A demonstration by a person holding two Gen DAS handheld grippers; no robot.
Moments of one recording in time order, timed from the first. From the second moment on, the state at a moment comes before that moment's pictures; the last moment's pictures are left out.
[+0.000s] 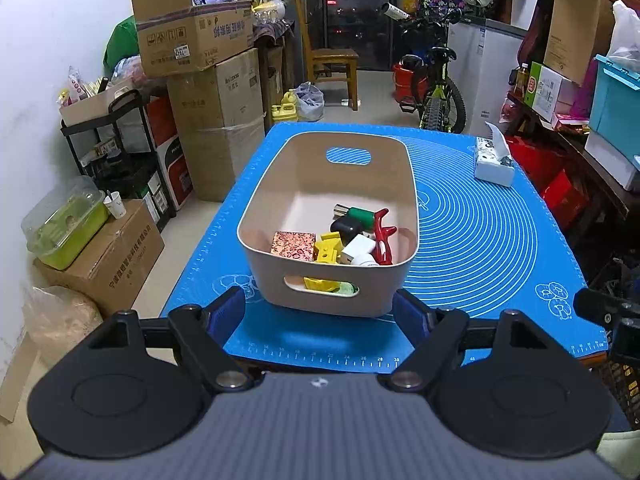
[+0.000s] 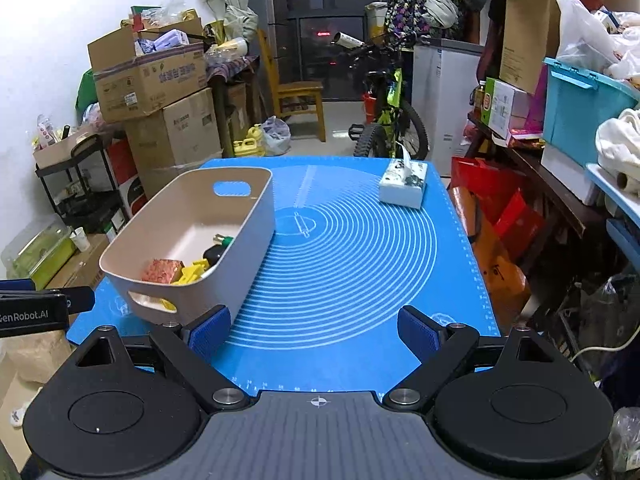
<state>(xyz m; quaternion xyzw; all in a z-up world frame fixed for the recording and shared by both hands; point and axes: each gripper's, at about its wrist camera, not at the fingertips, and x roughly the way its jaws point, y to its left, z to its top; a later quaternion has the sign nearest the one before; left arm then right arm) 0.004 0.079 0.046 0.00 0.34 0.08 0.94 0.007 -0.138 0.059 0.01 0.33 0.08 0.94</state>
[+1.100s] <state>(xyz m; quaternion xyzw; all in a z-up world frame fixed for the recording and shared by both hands) -0.005 0.067 0.006 0.01 0.34 0.07 0.94 -0.009 -0.144 0.015 0.03 0.32 0.07 0.94</state>
